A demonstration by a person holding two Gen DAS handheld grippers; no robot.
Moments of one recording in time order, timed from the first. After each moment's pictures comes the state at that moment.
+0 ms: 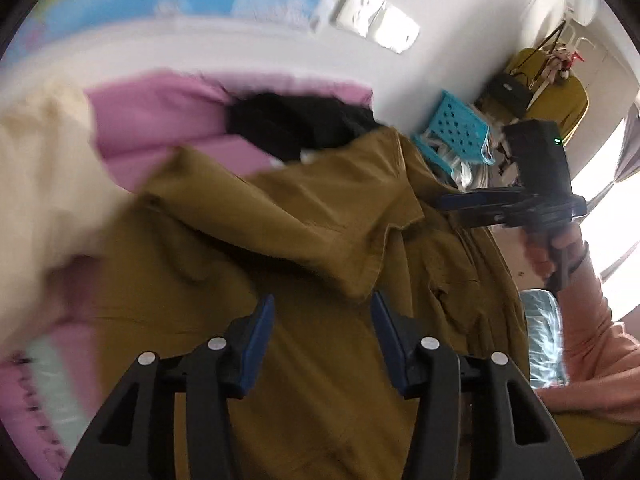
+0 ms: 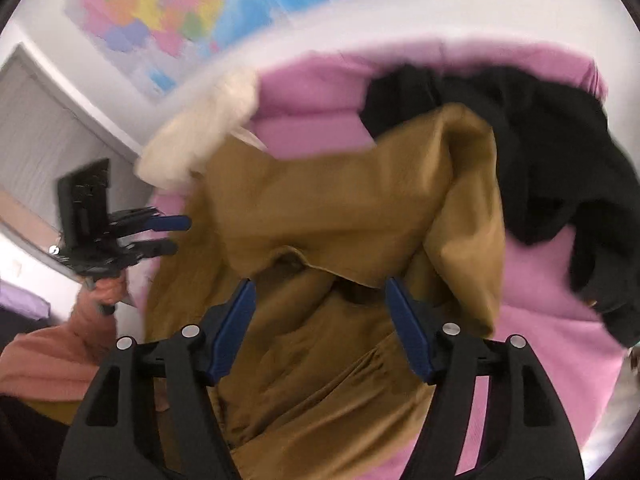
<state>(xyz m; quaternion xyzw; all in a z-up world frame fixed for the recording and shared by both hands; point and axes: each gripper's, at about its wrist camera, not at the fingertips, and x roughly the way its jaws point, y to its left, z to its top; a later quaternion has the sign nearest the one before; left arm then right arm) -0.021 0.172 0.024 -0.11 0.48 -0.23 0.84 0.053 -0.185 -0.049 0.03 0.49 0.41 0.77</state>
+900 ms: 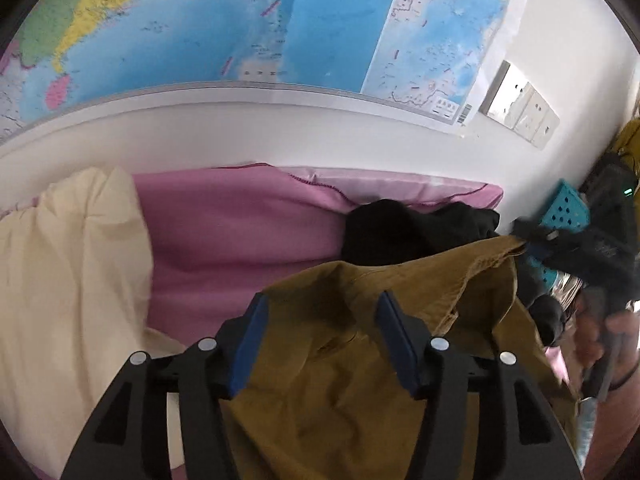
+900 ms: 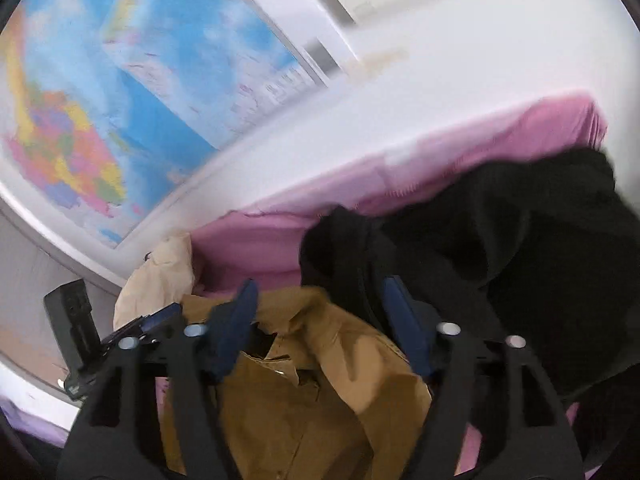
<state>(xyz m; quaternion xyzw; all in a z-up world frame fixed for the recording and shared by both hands) 0.117 0.209 0.045 -0.11 0.42 -0.03 0.90 0.181 -0.145 0.005 0.14 0.37 0.35 0.85</state>
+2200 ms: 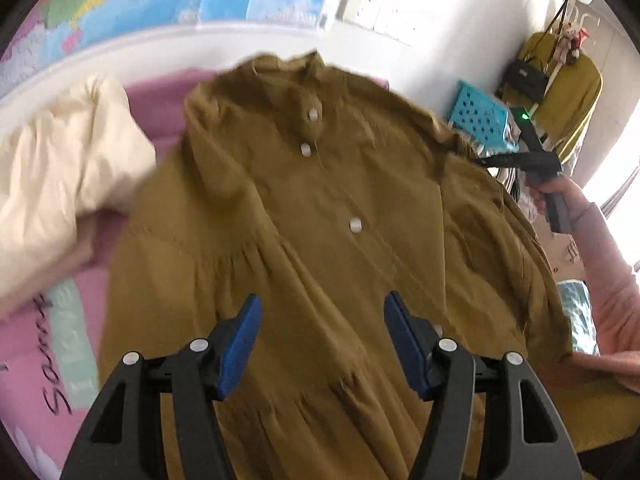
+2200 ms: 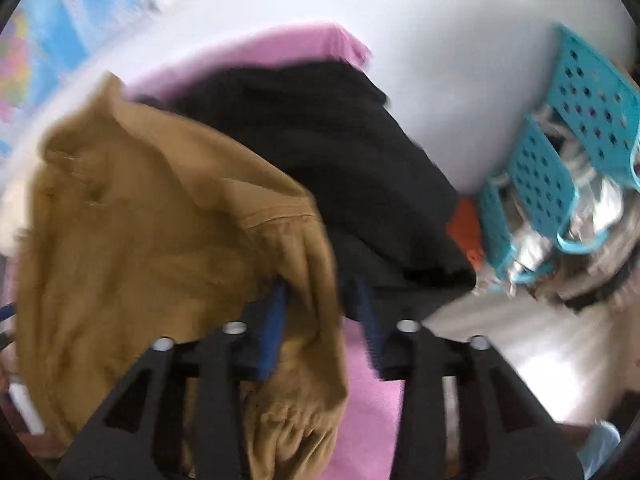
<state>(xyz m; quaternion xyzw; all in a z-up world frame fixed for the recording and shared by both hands) -0.094 0.162 0.012 -0.06 0.46 -0.16 0.87 0.107 -0.309 -0.082 0.00 0.46 0.13 0.88</state>
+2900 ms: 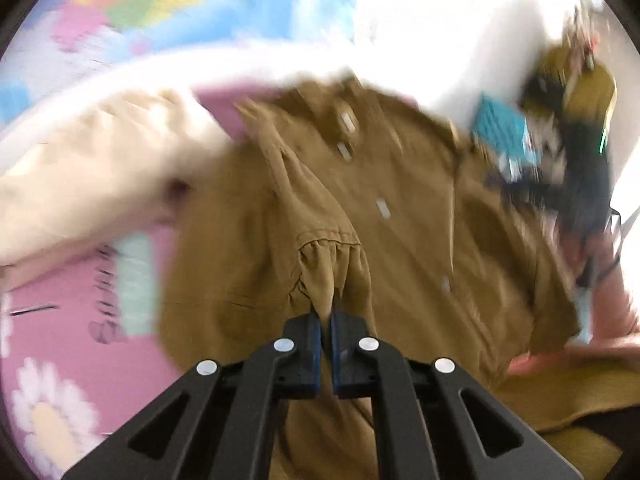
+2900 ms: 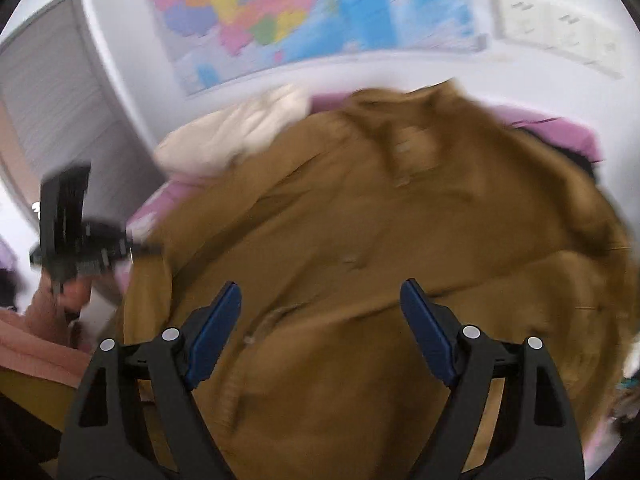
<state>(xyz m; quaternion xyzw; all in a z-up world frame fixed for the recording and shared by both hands) -0.170 0.215 0.057 -0.07 0.41 -0.08 0.91 -0.054 -0.120 -0.041 -0.04 0.34 0.47 0.82</state>
